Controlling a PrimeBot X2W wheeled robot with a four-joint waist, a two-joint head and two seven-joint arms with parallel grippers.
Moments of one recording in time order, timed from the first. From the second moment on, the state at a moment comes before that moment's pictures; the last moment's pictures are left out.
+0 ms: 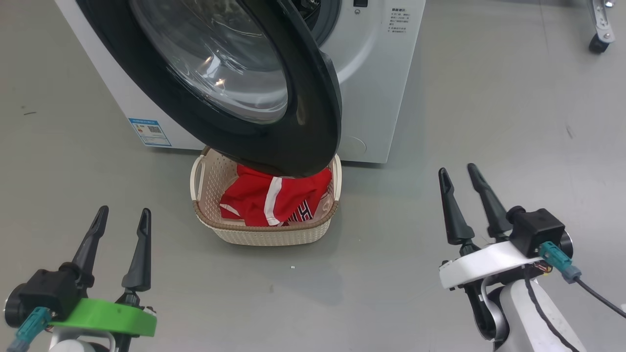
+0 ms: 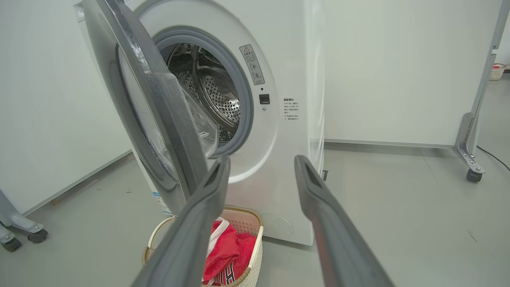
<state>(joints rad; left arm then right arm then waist) -0.04 0.21 -0.12 0.08 -0.44 -0.10 -0.26 -0.16 -0.06 0.23 0.18 0.32 0.12 -0.25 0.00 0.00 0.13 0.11</state>
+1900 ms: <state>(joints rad) -0.23 0.10 -0.21 0.07 -0.38 -0.13 -0.26 -0.68 -0.22 0.47 0.30 0.26 0.13 -0.23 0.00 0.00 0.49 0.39</state>
